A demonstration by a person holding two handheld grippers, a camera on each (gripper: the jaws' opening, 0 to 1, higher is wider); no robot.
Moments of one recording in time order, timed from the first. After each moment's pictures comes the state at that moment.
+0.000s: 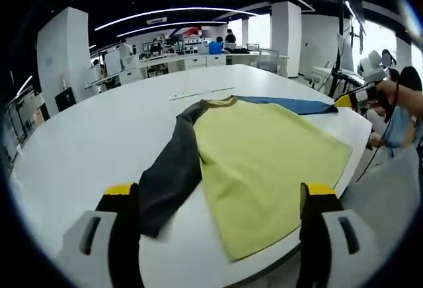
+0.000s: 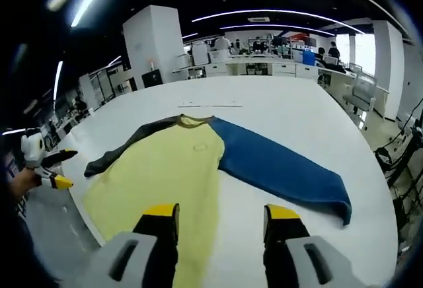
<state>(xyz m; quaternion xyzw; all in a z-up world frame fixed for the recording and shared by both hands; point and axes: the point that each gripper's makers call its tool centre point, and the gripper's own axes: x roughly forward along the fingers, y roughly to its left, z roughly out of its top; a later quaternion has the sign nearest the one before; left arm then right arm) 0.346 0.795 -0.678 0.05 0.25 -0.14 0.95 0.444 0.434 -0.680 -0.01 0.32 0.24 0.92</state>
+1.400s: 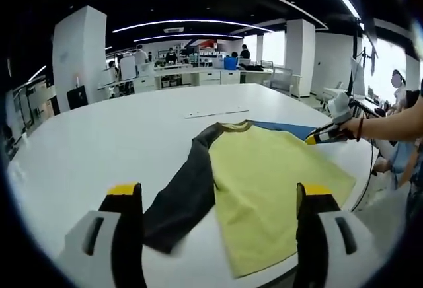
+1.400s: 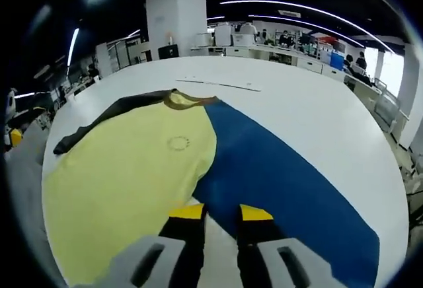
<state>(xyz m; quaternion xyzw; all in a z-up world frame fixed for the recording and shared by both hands) 0.367 0.809 -0.639 0.02 0.22 -0.10 0.97 0.550 0.469 -0.773 -0.11 0.36 0.28 0.88</state>
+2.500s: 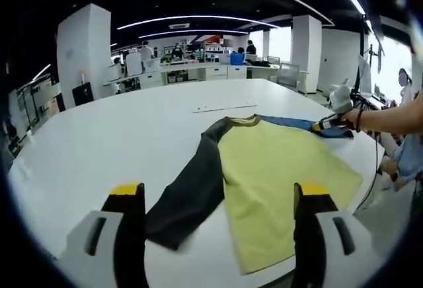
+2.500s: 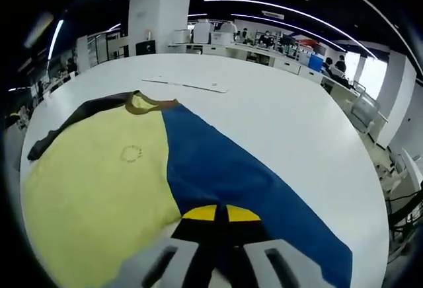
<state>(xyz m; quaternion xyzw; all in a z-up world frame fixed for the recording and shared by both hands) 0.367 0.823 -0.647 0.02 0.23 -0.08 0.97 0.594 0.433 -0.763 -0.13 0.35 0.21 0.91</state>
